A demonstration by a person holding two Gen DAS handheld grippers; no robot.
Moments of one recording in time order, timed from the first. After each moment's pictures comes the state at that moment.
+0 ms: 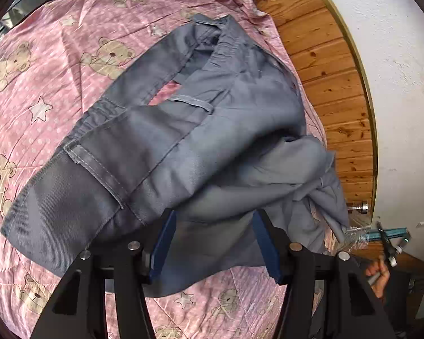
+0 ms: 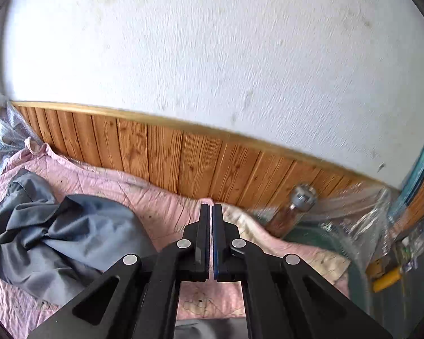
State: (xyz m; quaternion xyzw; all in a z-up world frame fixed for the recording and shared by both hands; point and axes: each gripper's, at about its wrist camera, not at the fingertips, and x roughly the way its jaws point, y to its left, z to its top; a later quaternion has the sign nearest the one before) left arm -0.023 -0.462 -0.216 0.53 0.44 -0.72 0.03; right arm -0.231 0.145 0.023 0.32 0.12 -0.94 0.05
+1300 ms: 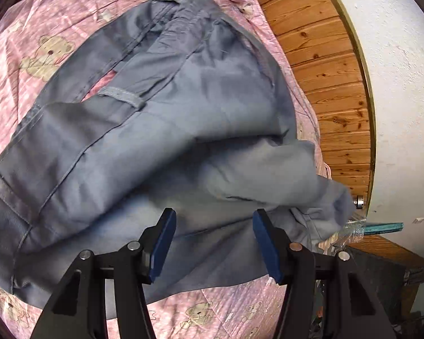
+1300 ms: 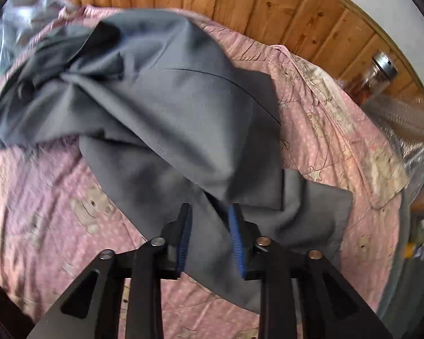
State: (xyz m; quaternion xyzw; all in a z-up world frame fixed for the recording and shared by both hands) left arm -0.057 -0.424 -0.223 0.54 0.43 -0.72 -0.03; right arm -0.138 0.121 -0.174 0.54 0.14 -0.82 0.12
